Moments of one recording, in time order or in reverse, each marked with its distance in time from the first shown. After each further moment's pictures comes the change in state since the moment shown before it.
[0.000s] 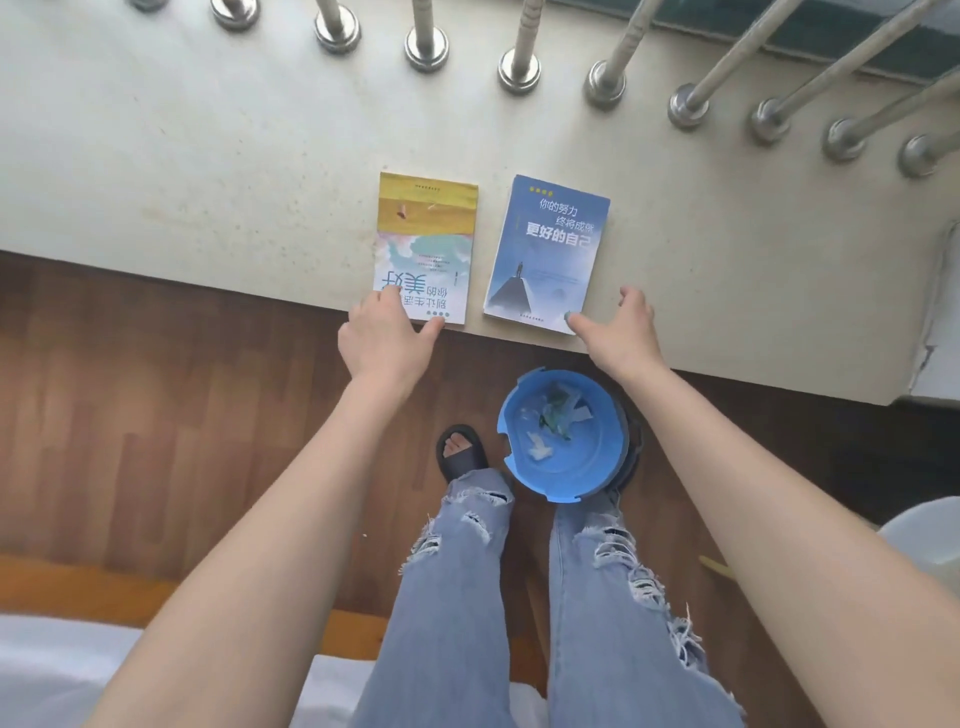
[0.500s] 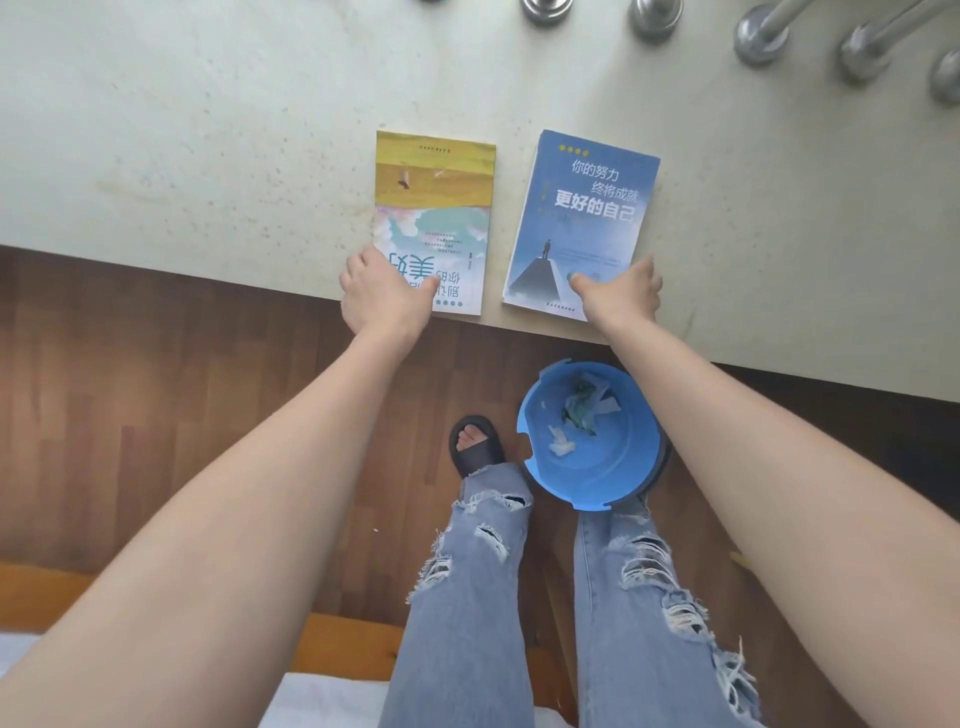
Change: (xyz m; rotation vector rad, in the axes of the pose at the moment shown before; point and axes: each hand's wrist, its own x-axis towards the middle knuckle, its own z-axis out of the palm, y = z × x) left_hand 0.089 -0.017 0.068 -0.089 -0.041 -0.202; right_hand 0.090 -0.001 0.079 0.101 0.079 0.172
